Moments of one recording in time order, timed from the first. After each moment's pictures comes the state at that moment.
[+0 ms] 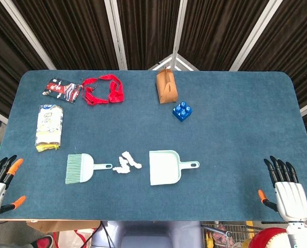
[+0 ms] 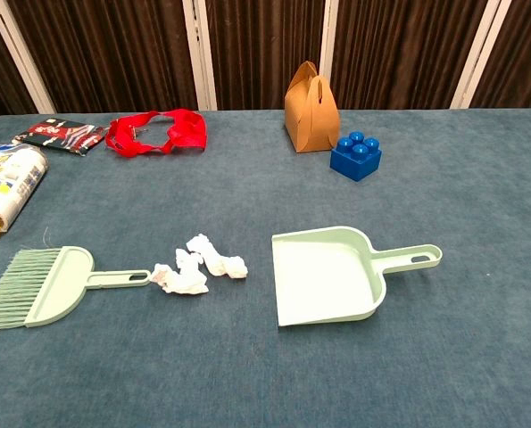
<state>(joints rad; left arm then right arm) 0.00 -1.06 0.06 -1.66 1.67 1.56 0.08 0.01 -1.12 0.01 -1.76 -1.54 1.51 -0.17</state>
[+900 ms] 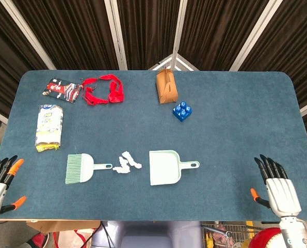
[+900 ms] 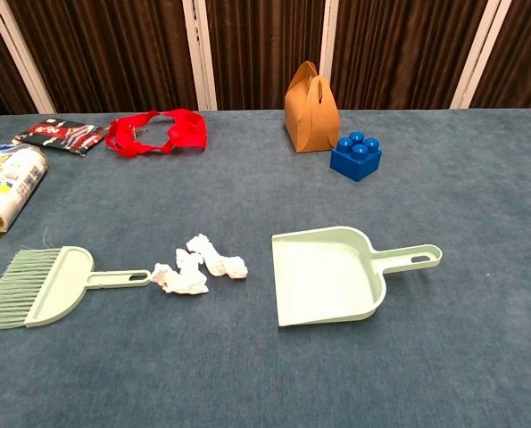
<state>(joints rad) -0.01 -1.06 0.07 -1.67 1.68 1.56 0.09 0.07 -1.13 0.03 -1.79 -1.51 1.41 -0.19</state>
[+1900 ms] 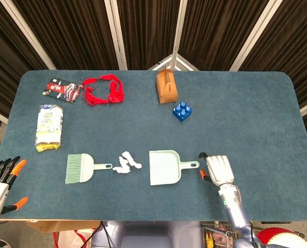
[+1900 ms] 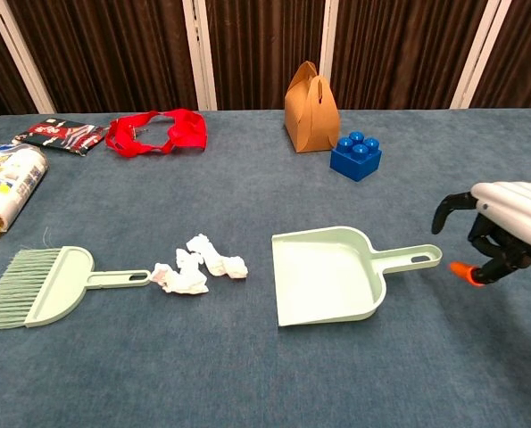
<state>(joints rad) -0.01 -1.05 0.07 -1.67 1.67 1.53 0.08 0.38 -1.60 0.16 -1.60 -1.18 1.16 -0.53</state>
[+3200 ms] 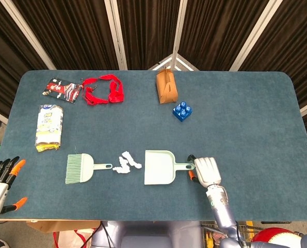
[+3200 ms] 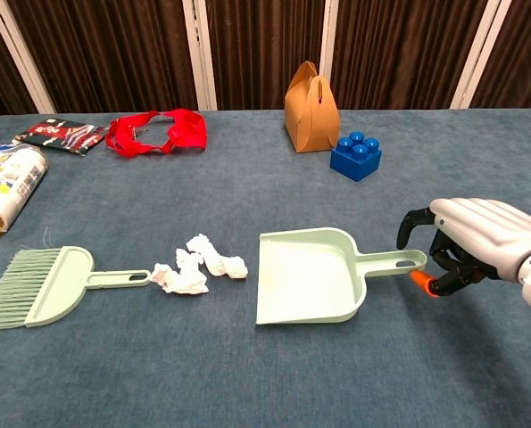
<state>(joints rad) -0.01 -1.05 0.07 -1.67 1.66 1.53 0.09 0.43 -1.70 0.14 -1.57 -1.12 1.20 -0.58</state>
